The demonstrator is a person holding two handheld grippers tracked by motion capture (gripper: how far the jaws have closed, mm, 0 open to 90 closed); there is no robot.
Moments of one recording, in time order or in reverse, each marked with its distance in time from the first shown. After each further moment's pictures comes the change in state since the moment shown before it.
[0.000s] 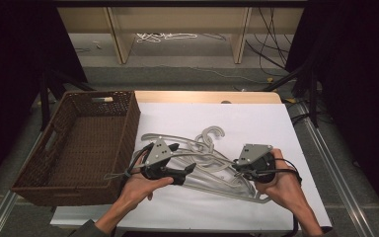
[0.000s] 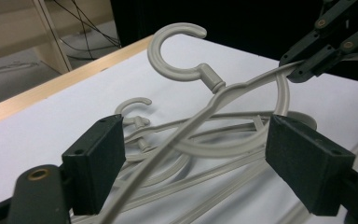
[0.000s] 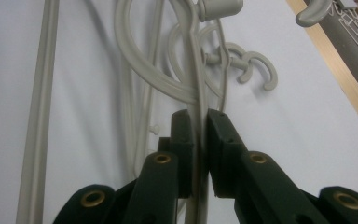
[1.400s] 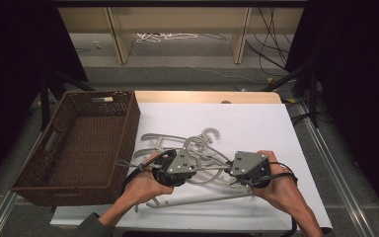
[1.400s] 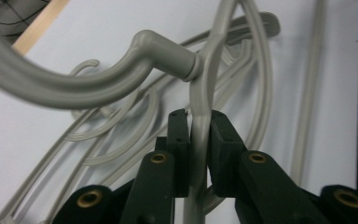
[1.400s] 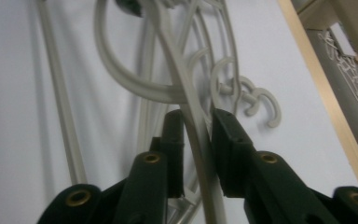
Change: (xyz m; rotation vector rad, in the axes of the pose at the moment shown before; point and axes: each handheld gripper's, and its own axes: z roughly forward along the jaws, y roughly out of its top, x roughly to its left) left arm -0.016 0.007 0.010 0.294 -0.170 0.340; right arm 0.012 0.013 -0.003 -0.061 0.004 -0.193
